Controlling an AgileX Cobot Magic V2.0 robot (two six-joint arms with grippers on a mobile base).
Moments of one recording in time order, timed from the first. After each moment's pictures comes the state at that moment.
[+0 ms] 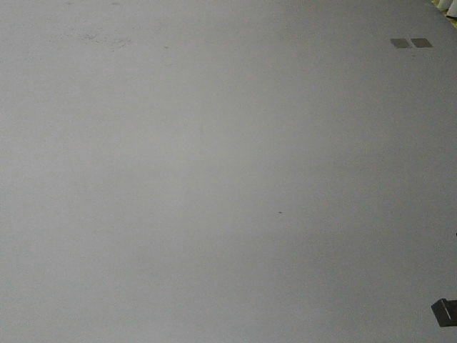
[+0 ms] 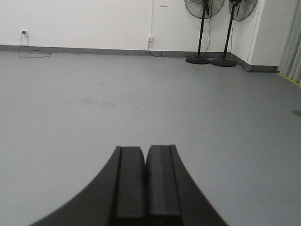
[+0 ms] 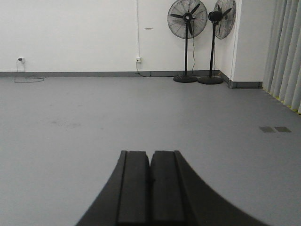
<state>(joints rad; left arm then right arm) 0.03 -0.01 0.03 -0.06 0.15 -0.01 0.09 -0.01 0.03 -0.04 0.08 0.06</state>
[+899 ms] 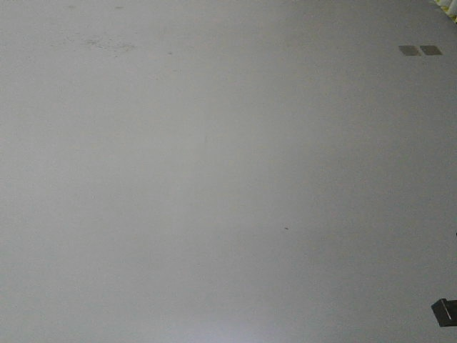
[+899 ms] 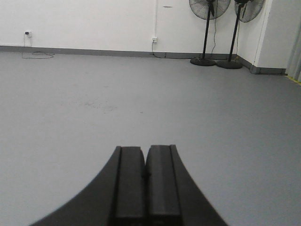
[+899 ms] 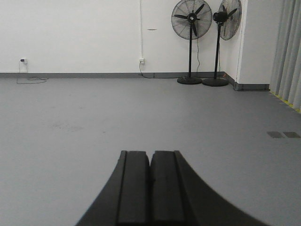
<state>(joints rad) 0.03 -0.01 0.03 -0.06 0.15 -0.01 0.09 -0.01 0.03 -0.04 0.08 0.06</state>
